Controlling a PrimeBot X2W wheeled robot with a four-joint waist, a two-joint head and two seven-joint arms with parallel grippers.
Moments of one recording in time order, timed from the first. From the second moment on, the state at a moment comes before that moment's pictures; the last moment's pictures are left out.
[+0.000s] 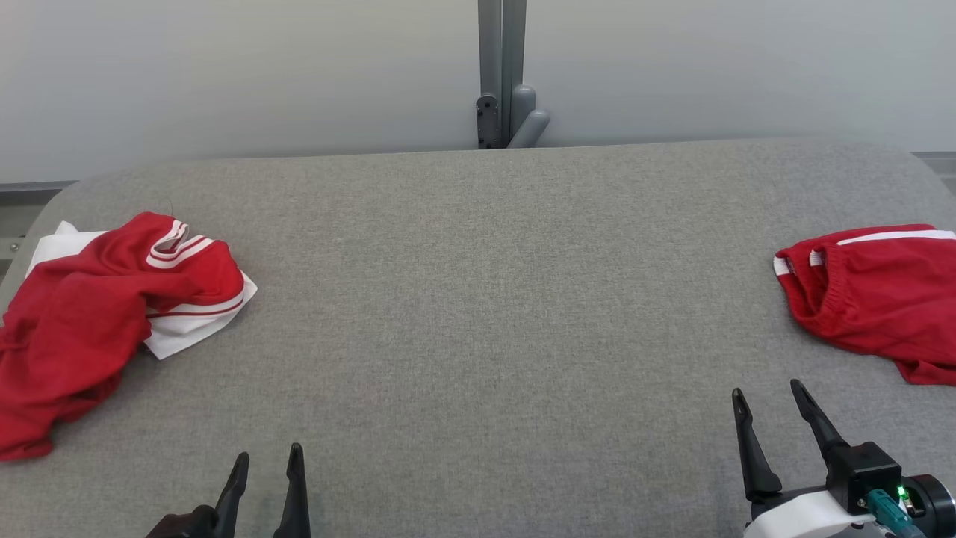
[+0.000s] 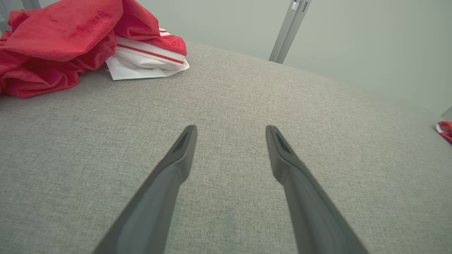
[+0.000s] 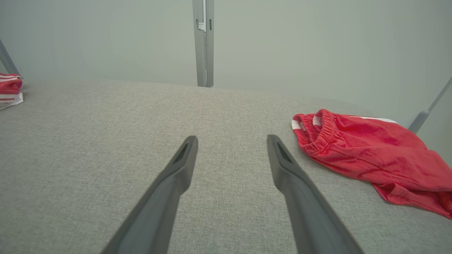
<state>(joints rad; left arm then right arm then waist) 0.11 0.05 -0.06 0.30 -0.34 -0.11 -0.26 0.11 -0.05 -0.05 0.13 -0.02 0.13 -0.26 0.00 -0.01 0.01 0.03</state>
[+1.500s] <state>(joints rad) 0.11 0.05 -0.07 0.27 -0.34 -0.11 -0.26 0.11 -0.05 -0.05 0.16 0.01 0.13 -0.26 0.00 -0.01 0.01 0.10</state>
